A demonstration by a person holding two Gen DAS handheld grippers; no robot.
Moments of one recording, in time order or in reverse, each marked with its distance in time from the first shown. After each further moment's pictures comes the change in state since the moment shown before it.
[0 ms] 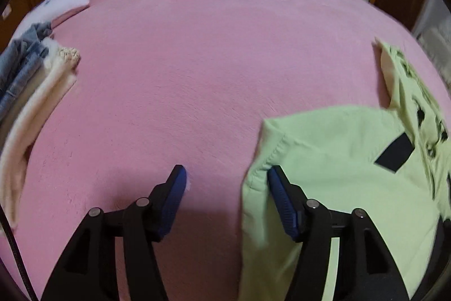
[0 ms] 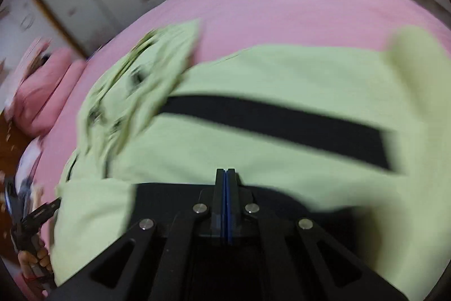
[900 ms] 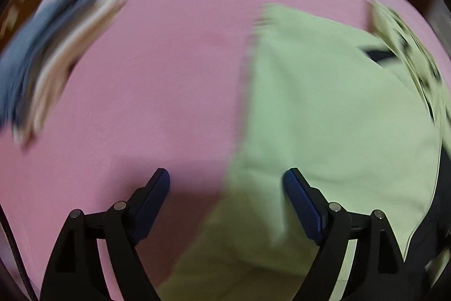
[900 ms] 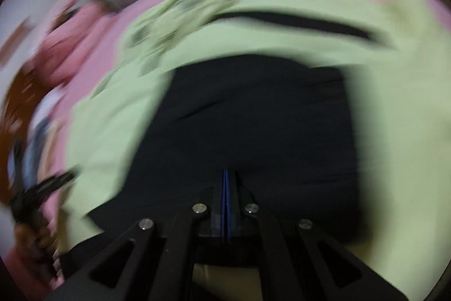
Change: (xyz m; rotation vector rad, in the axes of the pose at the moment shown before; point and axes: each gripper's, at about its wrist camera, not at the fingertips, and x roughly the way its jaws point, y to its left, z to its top) left arm -0.055 0.008 -0.107 -0.115 0.159 0.073; right arm -0.039 -0.002 -0.076 -0.134 0.159 0.025
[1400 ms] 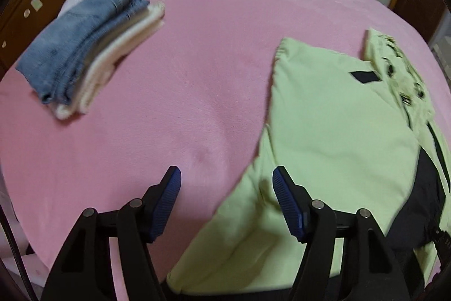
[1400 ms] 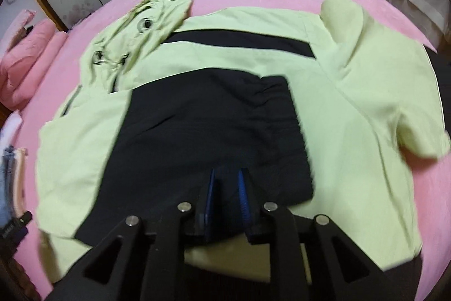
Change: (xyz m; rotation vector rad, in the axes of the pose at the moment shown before) left arm -0.093 0.001 -0.018 0.023 -0.111 0.022; right arm -0.031 0.047 -0.018 0.073 -0.013 -0.165
